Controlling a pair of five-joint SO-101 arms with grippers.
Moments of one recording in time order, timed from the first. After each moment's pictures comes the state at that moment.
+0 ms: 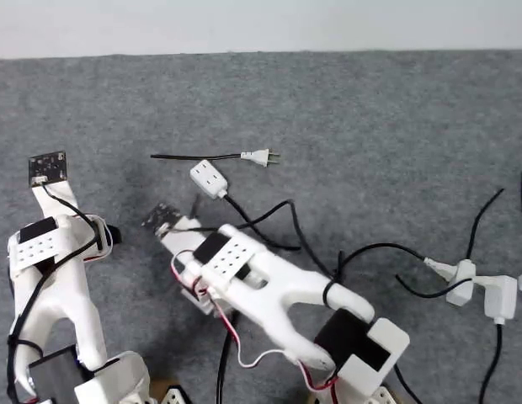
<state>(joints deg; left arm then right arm) -29.3 -13.0 45.8 52.9 -5.1 -53.6 9.2 23.2 60.0 1.2</state>
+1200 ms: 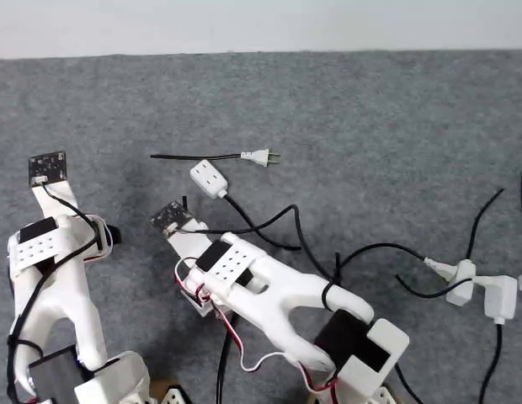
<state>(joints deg) -29.3 -13.0 45.8 52.9 -5.1 -53.5 9.0 27.1 54.2 -8.0</state>
